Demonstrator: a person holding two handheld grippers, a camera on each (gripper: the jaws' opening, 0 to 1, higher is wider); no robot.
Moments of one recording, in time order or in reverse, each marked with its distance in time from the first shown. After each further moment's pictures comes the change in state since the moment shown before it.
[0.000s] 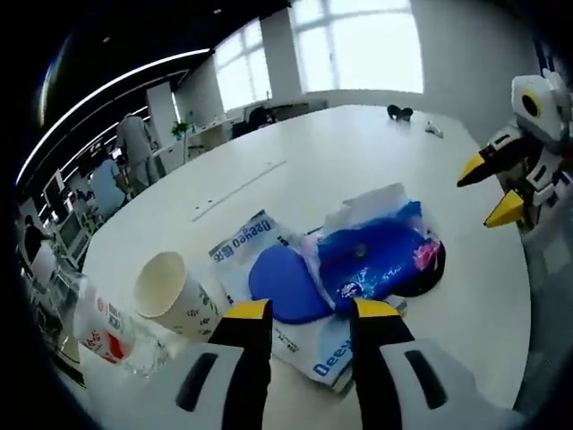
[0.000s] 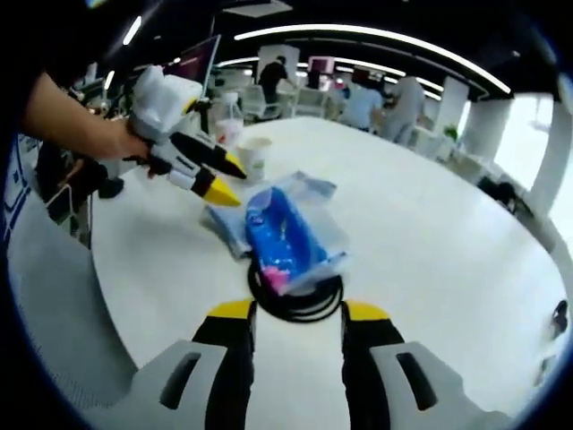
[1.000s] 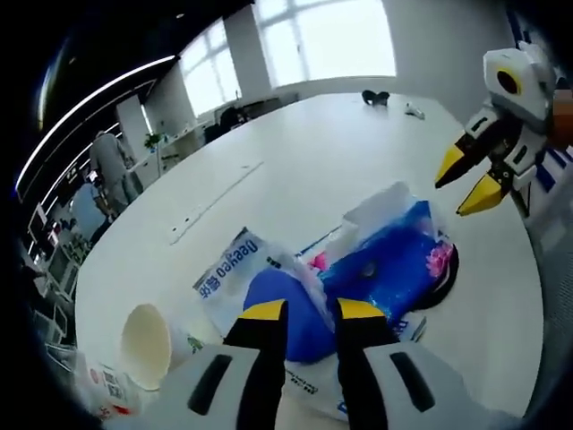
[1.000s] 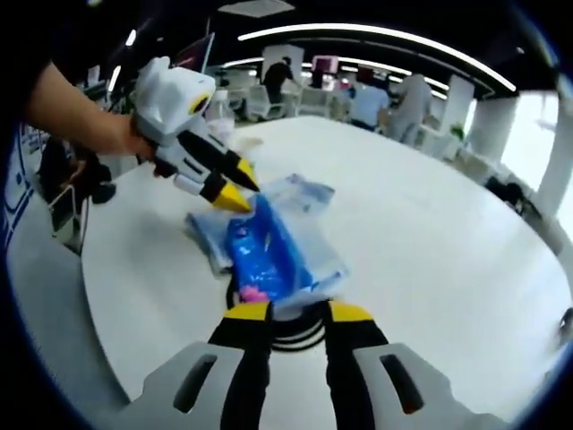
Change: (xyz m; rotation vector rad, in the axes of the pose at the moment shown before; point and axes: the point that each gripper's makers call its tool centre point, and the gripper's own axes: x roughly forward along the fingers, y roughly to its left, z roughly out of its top) left arm 0.034 0.003 0.017 0.121 0.040 -0.088; right arm 0.037 -0.018 0.013 0.007 -0.004 0.035
